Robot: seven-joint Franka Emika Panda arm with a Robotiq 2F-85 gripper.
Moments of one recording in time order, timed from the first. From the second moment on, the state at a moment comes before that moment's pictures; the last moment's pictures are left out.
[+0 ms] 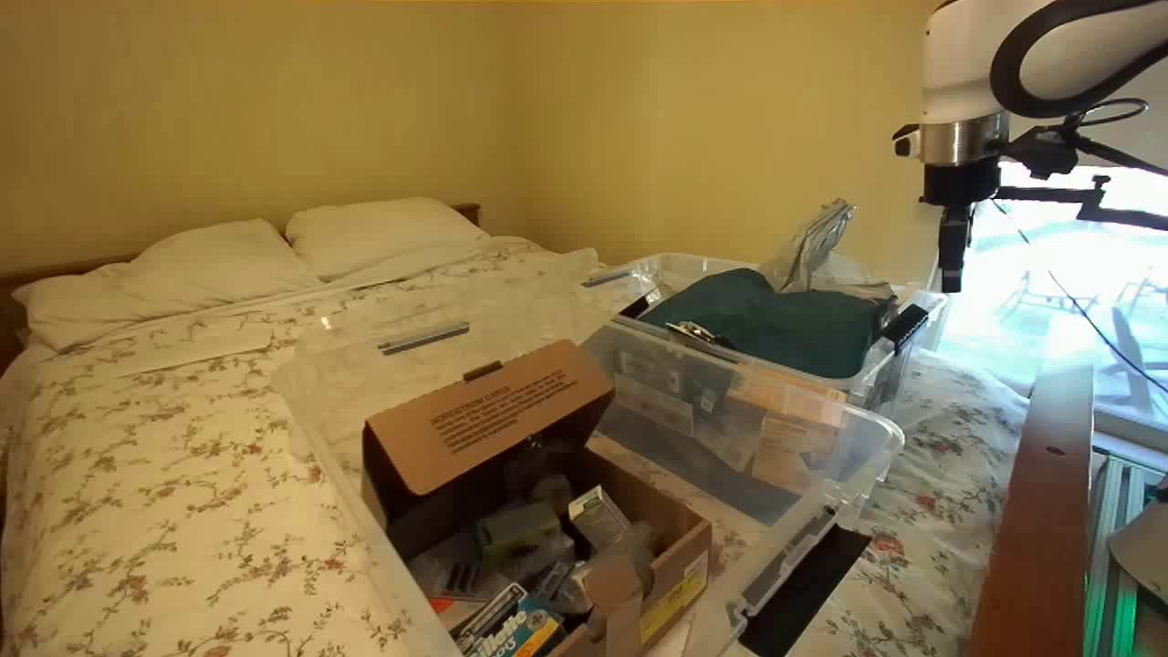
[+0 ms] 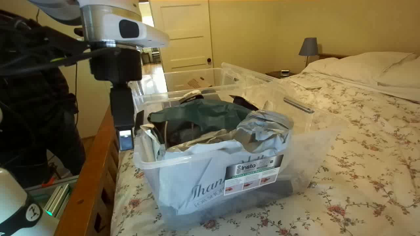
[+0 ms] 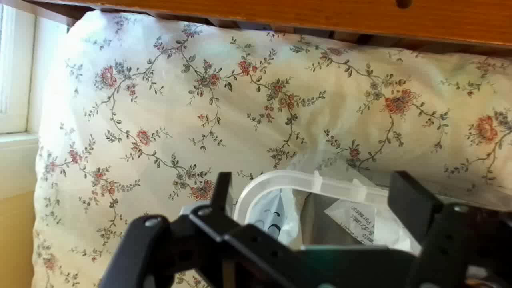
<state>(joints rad) -0.03 -0.60 0.01 -2.63 -0.23 1.86 -0.09</state>
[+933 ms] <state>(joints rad) 0.06 -0.57 0.06 -2.61 -0.19 2.04 -0.06</state>
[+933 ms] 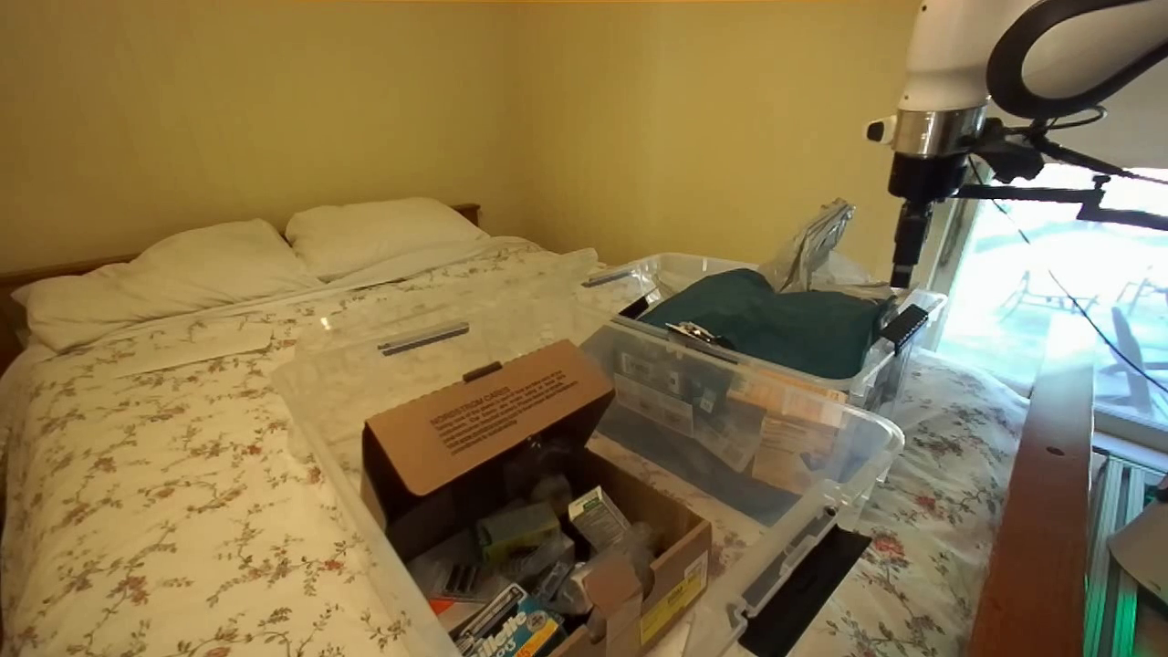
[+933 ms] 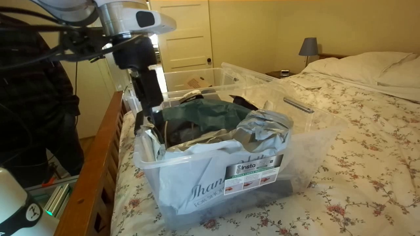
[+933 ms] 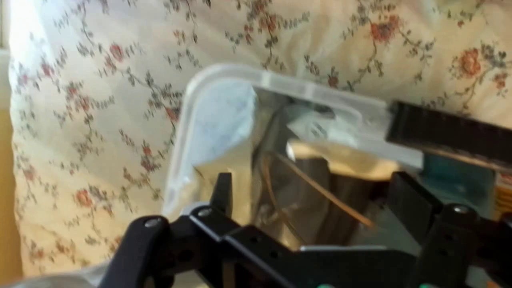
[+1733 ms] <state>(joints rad) 0.40 -0.25 0.36 -2.38 -0.10 2.44 -0.09</state>
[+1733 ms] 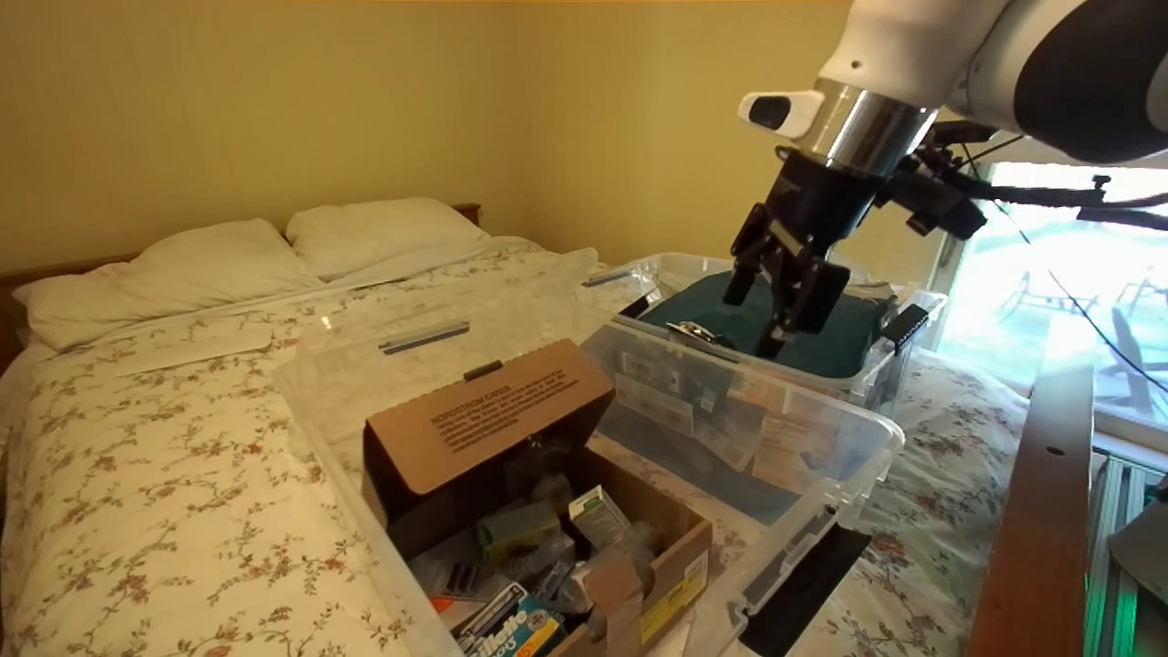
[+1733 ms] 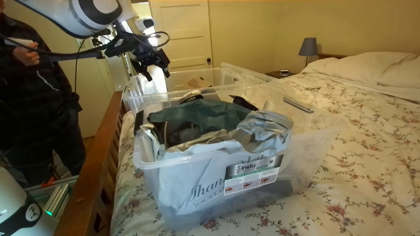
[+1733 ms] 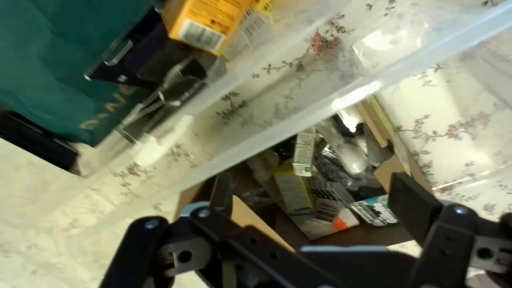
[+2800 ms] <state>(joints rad) 0.47 0.29 0.42 -2.06 -0.17 2.53 -0.32</state>
